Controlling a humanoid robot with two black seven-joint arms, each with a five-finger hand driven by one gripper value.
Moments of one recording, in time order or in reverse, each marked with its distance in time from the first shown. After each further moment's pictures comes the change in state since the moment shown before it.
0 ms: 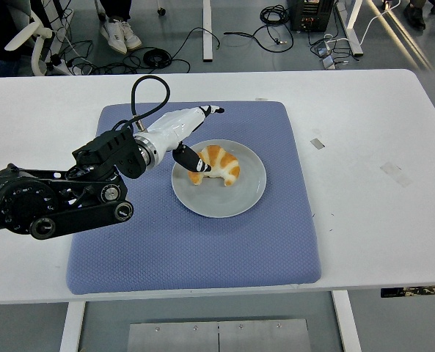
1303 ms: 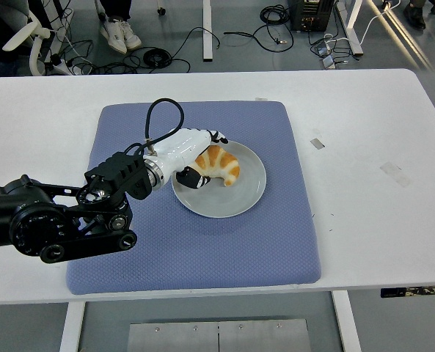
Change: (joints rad) left arm 0.033 -0.040 0.105 0.027 0.166 0.032 0.015; right arm 0.000 0.000 0.000 0.000 0.000 0.000 0.000
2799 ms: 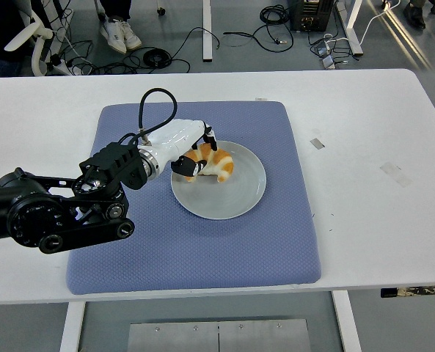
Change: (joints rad) left arm -0.013 0.009 -0.028 0.028 -0.021 -0.009 -0.016; right arm 0.000 0.000 0.000 0.000 0.000 0.000 0.000
